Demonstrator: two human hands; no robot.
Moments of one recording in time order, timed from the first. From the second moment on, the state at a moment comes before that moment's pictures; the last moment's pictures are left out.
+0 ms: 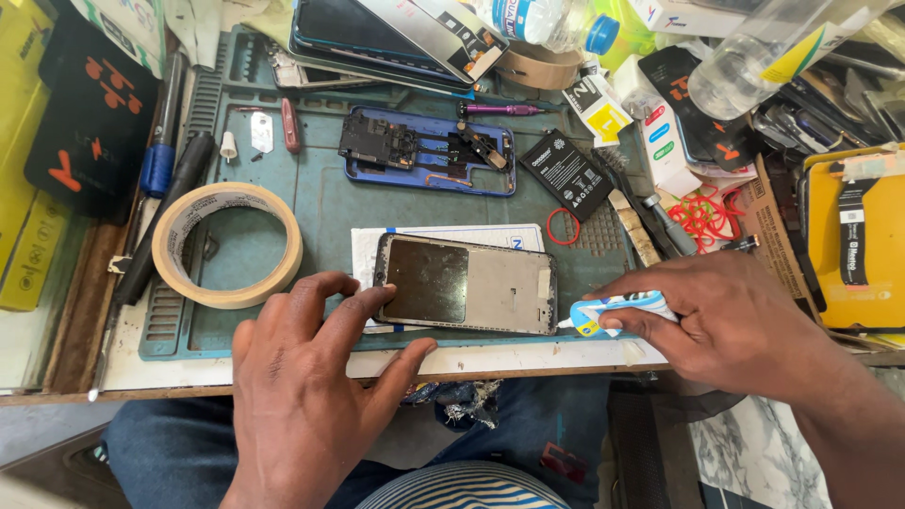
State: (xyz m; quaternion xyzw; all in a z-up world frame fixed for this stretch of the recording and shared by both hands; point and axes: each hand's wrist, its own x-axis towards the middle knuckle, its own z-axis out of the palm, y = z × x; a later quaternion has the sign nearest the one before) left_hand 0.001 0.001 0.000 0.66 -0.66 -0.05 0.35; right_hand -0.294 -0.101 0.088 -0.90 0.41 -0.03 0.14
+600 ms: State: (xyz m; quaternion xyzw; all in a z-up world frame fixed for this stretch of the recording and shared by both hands) left_hand -0.013 0.011 -0.007 0.72 -0.62 -0.05 0.32; right_hand -0.310 -0.068 -0.010 -0.53 0.56 -0.41 0.50
